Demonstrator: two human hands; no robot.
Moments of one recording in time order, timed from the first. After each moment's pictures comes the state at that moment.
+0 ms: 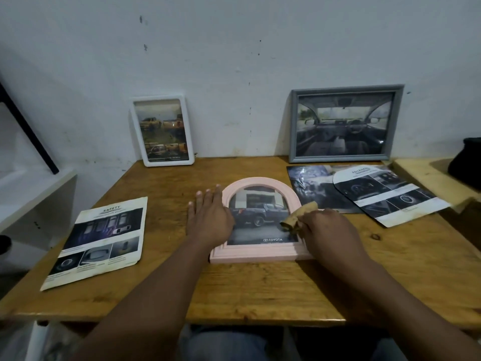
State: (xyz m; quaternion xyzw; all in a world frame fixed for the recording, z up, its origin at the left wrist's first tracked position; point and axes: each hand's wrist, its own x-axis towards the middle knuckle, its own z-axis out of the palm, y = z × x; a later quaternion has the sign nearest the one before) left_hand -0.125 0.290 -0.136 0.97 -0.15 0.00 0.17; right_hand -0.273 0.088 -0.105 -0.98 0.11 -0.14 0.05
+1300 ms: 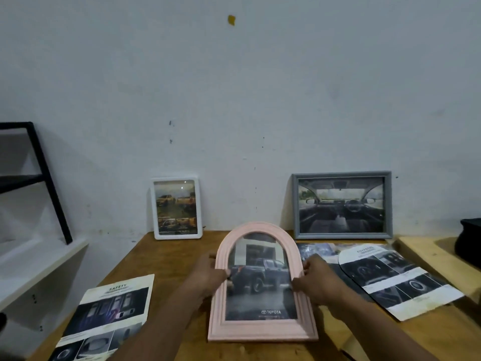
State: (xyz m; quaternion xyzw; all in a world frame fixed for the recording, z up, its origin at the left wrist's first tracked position) left_hand -0.119 0.298 -0.057 0.85 -0.03 -0.12 0.51; right_hand -0.220 0.081 -0.059 -0.85 0.22 -0.03 0.48
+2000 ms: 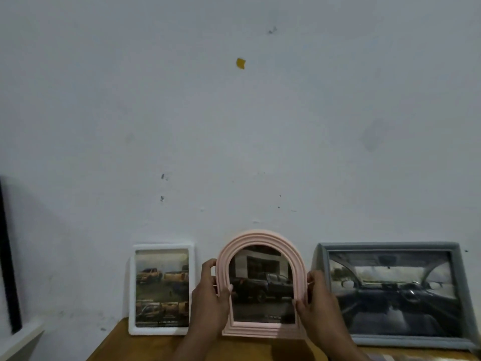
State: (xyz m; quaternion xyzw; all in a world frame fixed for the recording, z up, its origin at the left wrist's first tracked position) left_hand 0.054 0.240 -0.019 0.82 -0.11 0.14 0.54; right_hand -0.020 0.038 -0.032 -0.84 0.15 -0.25 0.45
